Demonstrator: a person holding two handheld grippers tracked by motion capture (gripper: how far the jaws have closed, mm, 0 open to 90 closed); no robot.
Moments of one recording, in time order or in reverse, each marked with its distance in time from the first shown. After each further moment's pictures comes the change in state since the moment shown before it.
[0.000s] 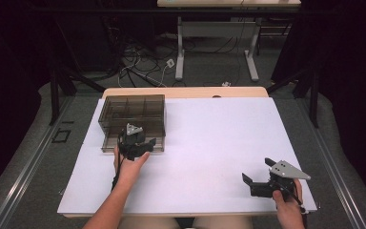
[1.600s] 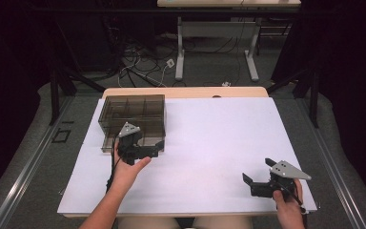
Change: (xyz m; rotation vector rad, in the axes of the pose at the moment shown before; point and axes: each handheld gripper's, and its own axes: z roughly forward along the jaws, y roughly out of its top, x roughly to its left) left arm -0.022 0.015 -0.045 -0.107 -0.191 -0.002; right arm 0.000 0.000 -0.001 0.009 -0.003 0.006
